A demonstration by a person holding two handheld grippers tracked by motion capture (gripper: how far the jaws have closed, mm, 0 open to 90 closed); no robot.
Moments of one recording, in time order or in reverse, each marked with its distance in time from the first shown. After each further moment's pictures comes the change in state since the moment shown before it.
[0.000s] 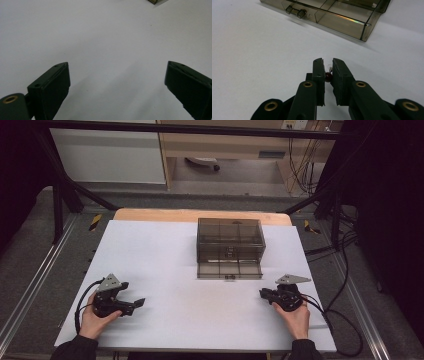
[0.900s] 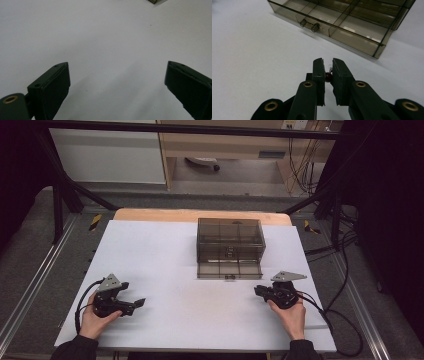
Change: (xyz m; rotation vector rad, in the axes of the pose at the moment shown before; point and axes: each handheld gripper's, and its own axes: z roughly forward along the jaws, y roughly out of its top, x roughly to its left) left arm 0.000 0.000 0.001 0.002 -0.001 -0.002; right arm 0.014 0.016 0.001 -0.022 0.033 -0.028
